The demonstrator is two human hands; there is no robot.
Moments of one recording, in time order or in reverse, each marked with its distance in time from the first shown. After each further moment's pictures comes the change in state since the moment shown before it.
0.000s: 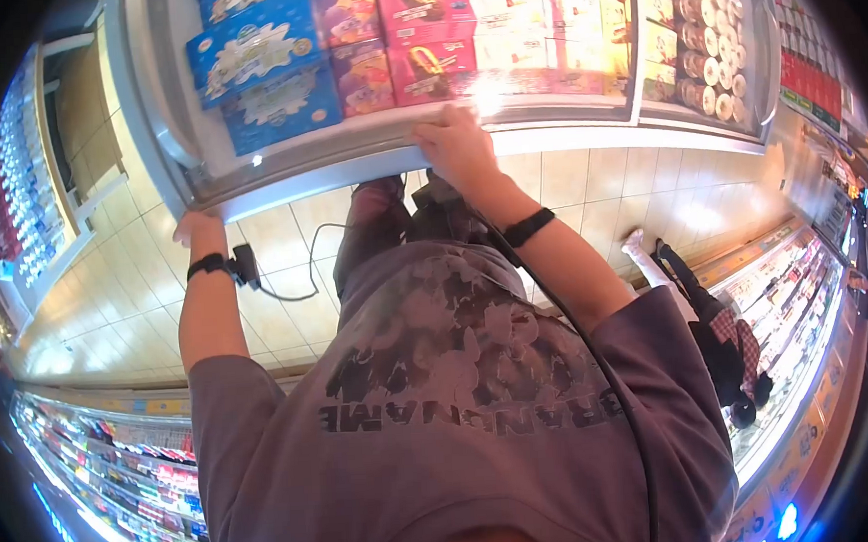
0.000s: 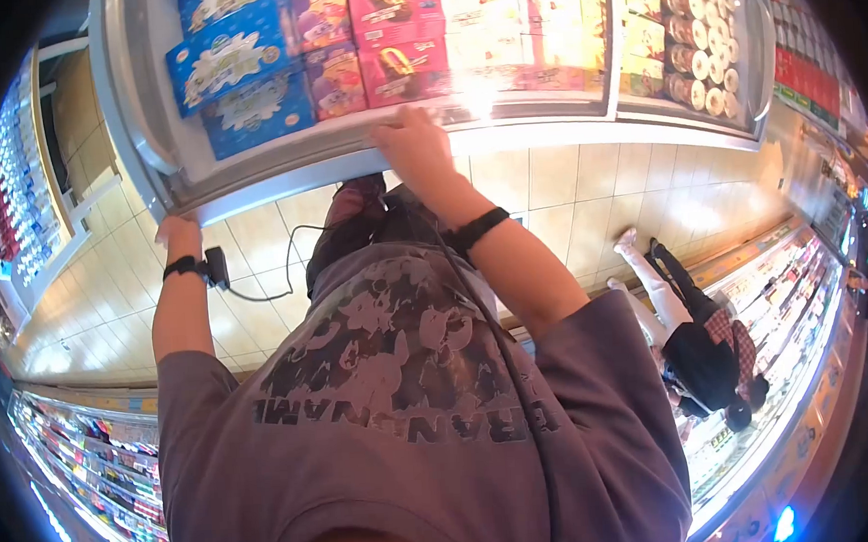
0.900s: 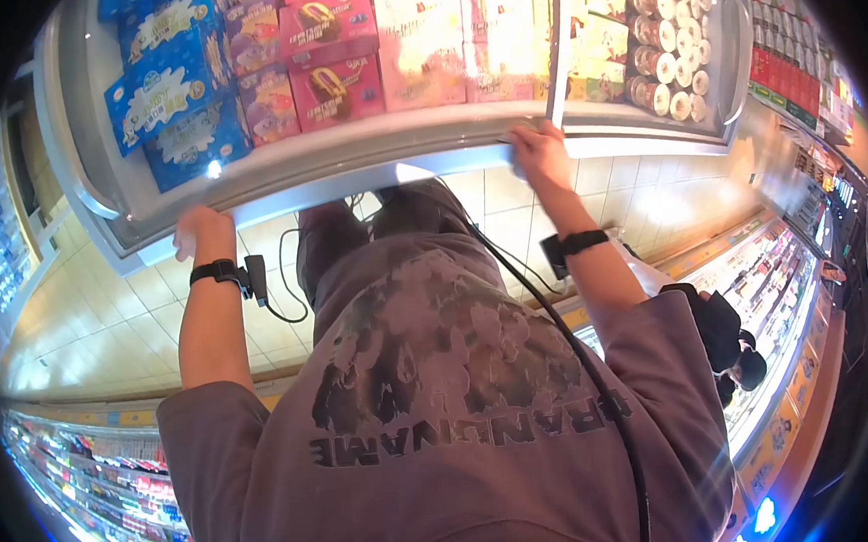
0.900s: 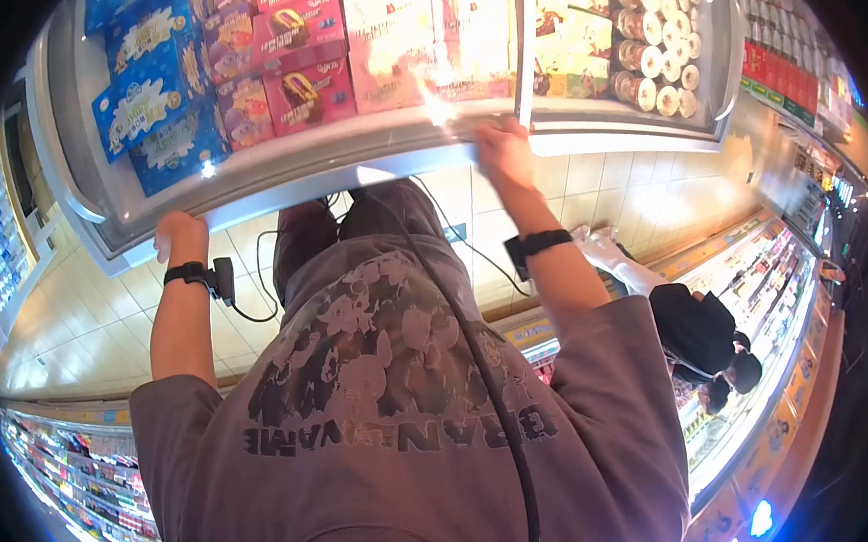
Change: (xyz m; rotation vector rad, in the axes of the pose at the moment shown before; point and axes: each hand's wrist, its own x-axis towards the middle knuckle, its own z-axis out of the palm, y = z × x) left_hand -0.298 0.103 0.045 0.979 -0.094 0.181; right_hand -0.079 0.256 -0.145 -0.137 -0.024 0.549
